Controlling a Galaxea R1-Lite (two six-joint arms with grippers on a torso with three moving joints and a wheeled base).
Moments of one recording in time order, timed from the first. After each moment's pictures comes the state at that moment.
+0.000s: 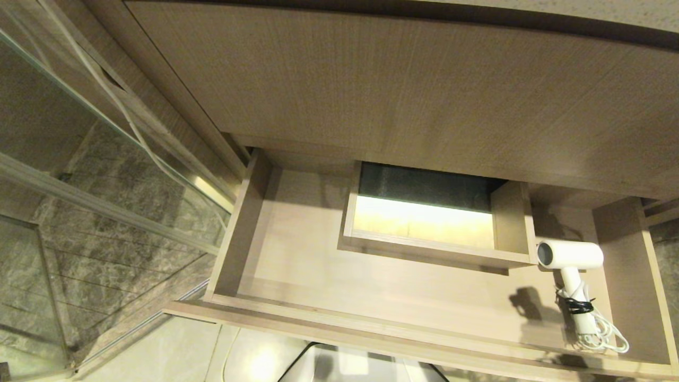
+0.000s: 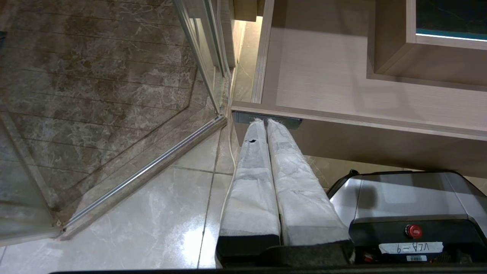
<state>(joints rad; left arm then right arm) 0.00 0.00 0.00 0.00 0.00 0.00 -0.53 1.18 -0.52 -0.12 0.18 -0.58</state>
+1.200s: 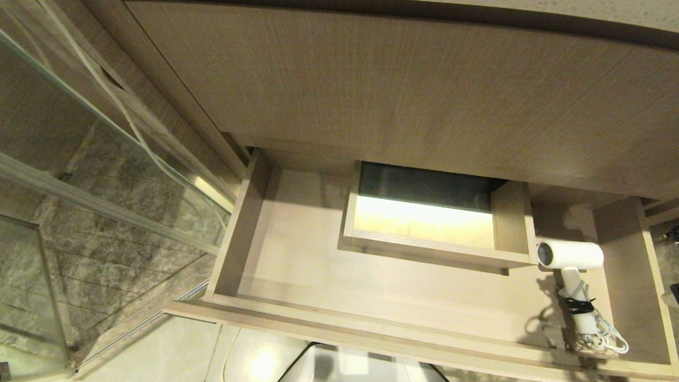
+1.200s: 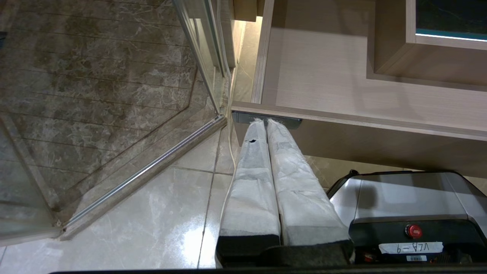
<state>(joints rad) 0.00 0.00 0.00 0.00 0.00 0.00 -0.58 1.59 -0.67 -0.10 -0.02 -0.58</state>
